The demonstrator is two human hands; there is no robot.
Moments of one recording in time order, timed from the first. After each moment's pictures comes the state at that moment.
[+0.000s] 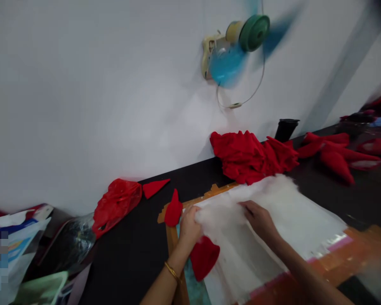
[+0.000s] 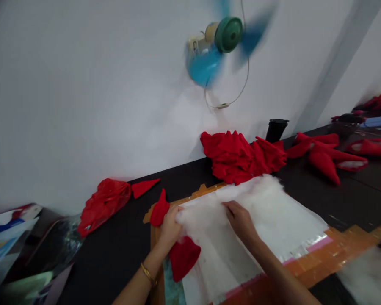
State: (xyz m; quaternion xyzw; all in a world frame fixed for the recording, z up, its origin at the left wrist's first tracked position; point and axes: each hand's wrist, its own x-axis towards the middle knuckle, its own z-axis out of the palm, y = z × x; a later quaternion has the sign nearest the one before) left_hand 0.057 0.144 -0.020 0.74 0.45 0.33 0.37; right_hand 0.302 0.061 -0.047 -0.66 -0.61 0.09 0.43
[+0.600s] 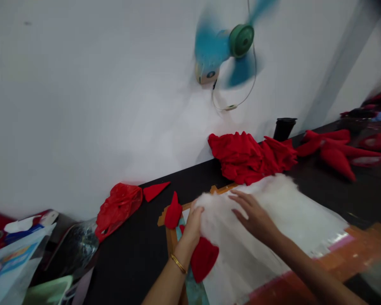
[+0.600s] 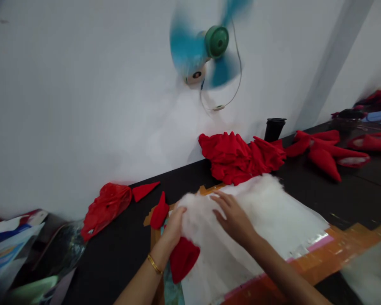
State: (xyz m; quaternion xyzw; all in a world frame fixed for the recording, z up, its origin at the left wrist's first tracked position) left_hand 0.090 0.138 -0.006 0.52 0.44 0.39 0.62; right_hand 0.301 0.060 -0.009 -0.58 -0.70 -0.04 0.41
